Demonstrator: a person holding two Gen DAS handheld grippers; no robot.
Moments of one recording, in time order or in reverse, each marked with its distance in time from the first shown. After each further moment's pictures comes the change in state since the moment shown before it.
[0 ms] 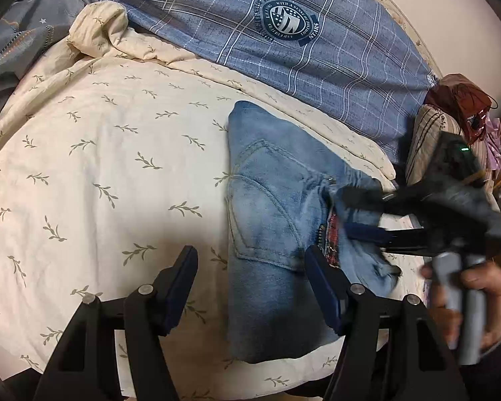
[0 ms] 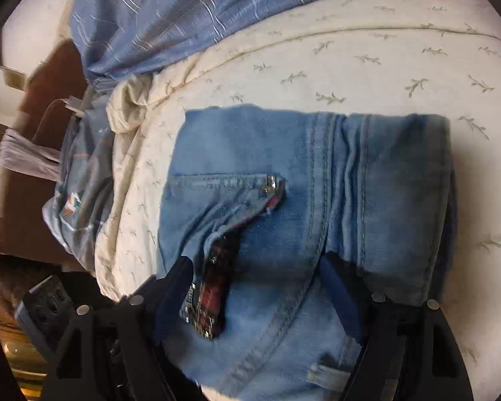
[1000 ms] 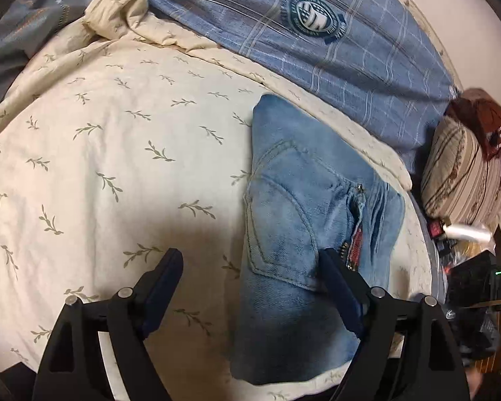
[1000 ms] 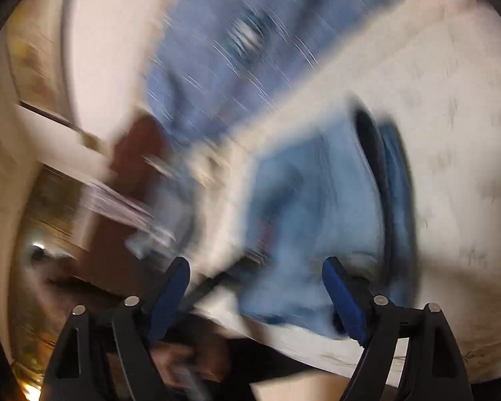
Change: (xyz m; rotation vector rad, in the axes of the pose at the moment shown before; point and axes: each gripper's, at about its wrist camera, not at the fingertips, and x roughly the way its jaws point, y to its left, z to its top) left arm 0.017 0.009 0.007 -0.065 0.026 0.049; right arm -0.028 -0.053 -0.084 0.109 -0.133 0.245
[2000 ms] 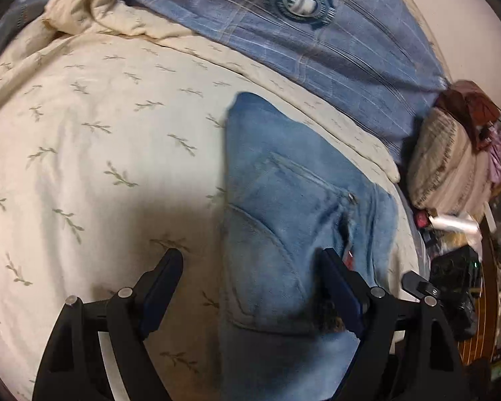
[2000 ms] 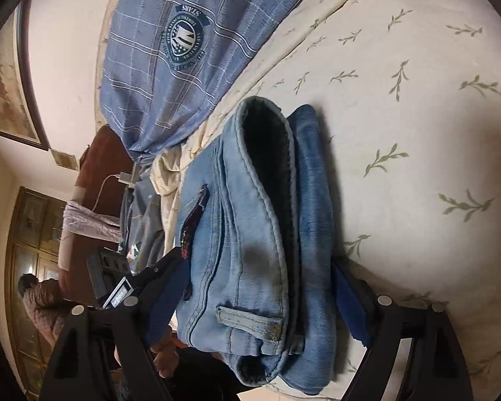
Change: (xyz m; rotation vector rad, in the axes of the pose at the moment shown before) left arm 0.030 0.000 0.023 0.032 0.079 -0.107; right arm -0.007 -0.035 0.028 0.003 -0.076 0.028
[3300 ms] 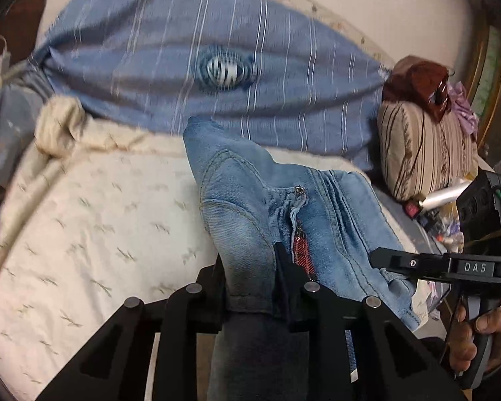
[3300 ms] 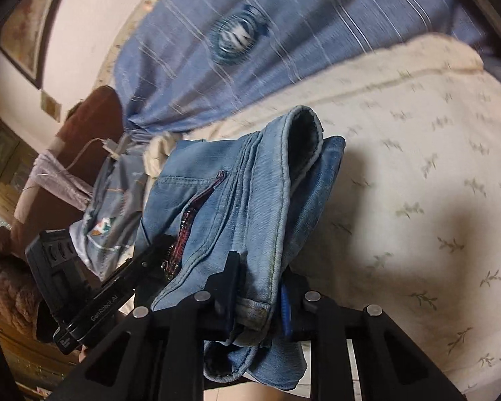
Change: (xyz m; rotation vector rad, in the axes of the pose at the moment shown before) left arm -0.075 -0.058 -0.013 0.303 -0.286 0.053; right arm -0.027 0.110 -0.017 -0.281 -0.082 -0.200
